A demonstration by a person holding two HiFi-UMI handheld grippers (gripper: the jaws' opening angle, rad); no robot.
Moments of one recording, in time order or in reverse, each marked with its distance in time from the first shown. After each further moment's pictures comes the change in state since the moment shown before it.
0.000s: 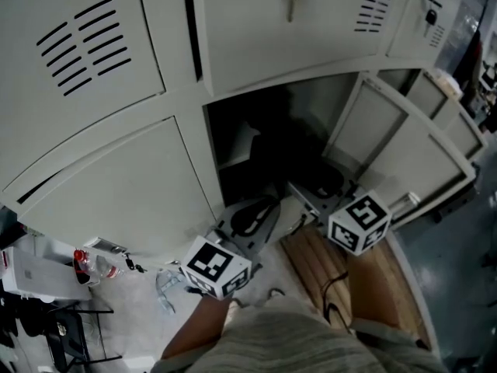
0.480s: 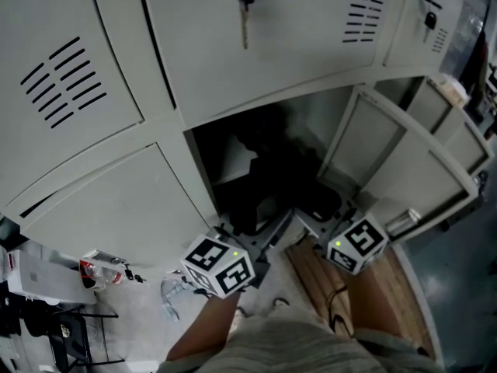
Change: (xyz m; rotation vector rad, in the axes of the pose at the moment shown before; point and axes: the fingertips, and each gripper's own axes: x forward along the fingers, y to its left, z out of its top) left arm 0.033 0.020 0.014 -0.284 -0.077 0.051; right arm -0.008 0.004 -0.010 -0.012 -0.093 0.081
